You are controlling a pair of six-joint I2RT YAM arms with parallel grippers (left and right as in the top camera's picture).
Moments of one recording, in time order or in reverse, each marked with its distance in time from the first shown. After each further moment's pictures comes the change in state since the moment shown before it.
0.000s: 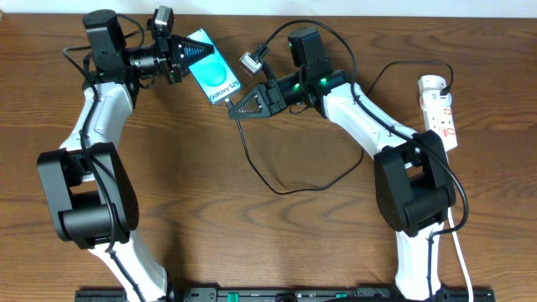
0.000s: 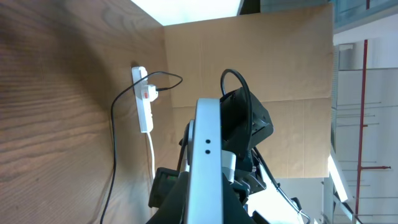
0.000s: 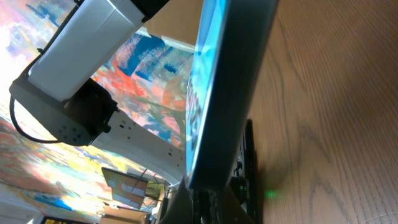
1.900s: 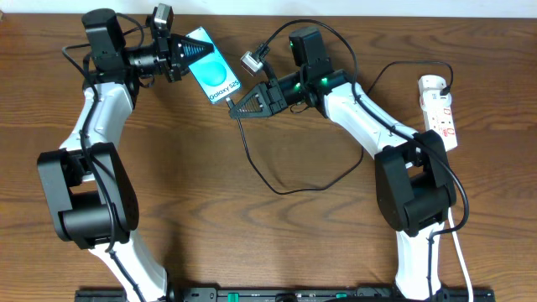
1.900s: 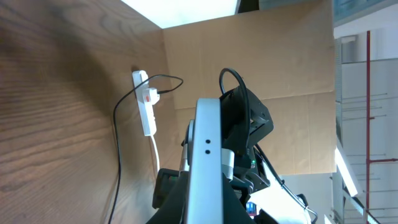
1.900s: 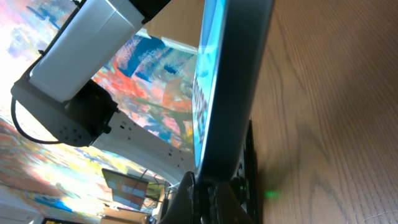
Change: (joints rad) left arm 0.000 0.000 0.000 0.031 0.000 0.024; right arm -0.005 0.000 0.000 0.000 0.000 0.003
